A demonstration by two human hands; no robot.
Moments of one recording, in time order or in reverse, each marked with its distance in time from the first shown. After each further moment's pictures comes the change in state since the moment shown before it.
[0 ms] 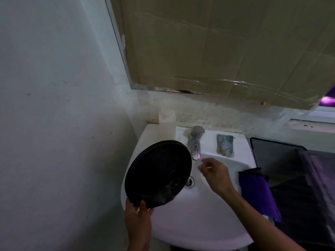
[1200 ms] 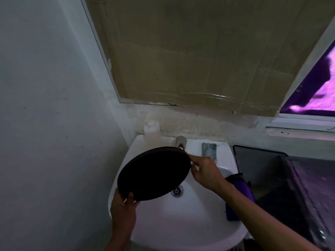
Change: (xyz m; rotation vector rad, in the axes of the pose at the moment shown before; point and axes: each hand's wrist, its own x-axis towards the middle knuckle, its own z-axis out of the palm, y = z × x) left_hand 0.011 0.023 0.018 0.209 -0.105 0.194; right_hand 0.008 -0.023 -0.056 -0.223 -0.042 -0.640
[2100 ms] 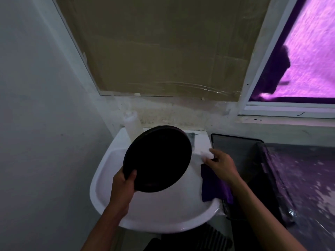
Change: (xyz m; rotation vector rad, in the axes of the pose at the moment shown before) left_hand -0.064 0.055 0.060 0.077 -0.239 0.003; right_hand -0.092 0.083 -0.074 0.212 0.093 0.622
